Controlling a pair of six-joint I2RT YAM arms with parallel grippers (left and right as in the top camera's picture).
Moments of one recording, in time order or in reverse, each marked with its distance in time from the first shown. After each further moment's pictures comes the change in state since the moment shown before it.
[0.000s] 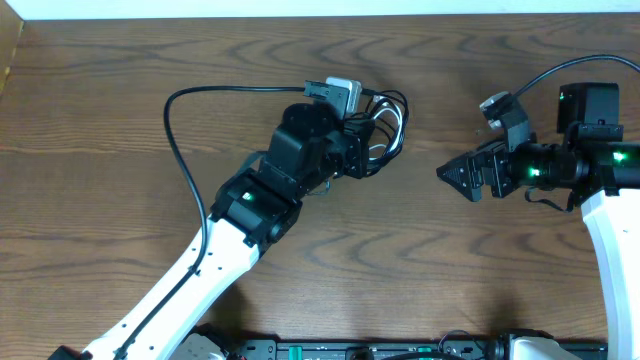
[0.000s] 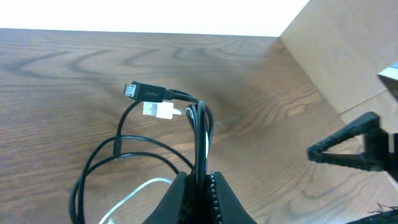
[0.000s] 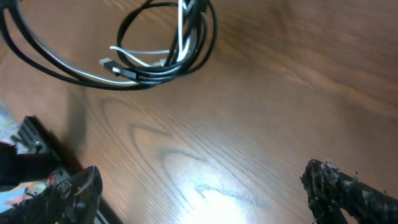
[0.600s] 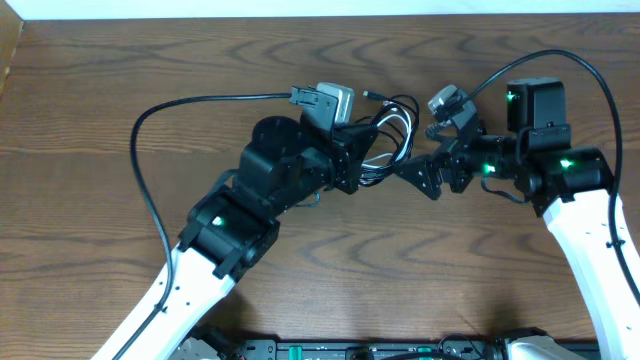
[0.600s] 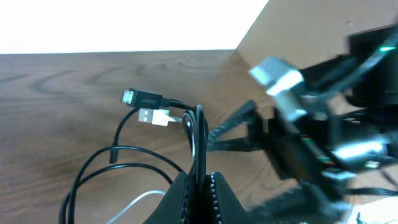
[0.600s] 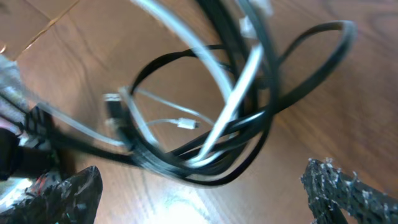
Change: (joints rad) left arm 0.000 -0.124 0.000 -0.024 0.110 -0.001; right arm 0.206 0.003 -0.086 0.324 -0.058 0.025
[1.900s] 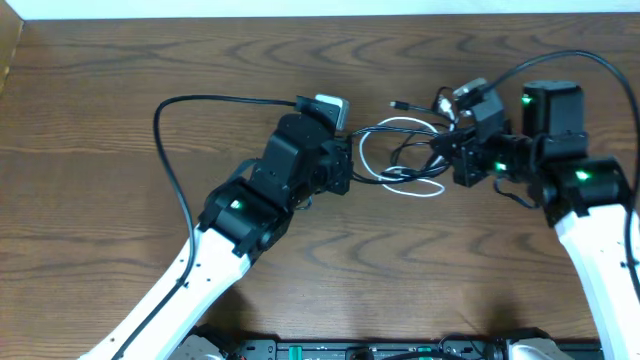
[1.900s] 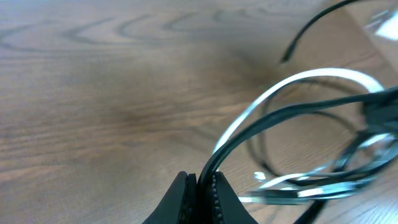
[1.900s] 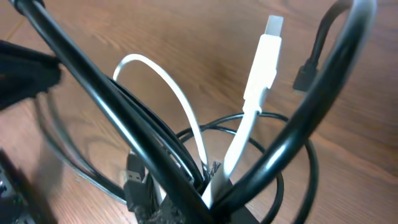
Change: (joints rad) left arm 0.011 0.085 0.000 -0.201 -0.210 0.091; right arm -0.046 -0.073 -0.004 -0.007 0.206 0.182
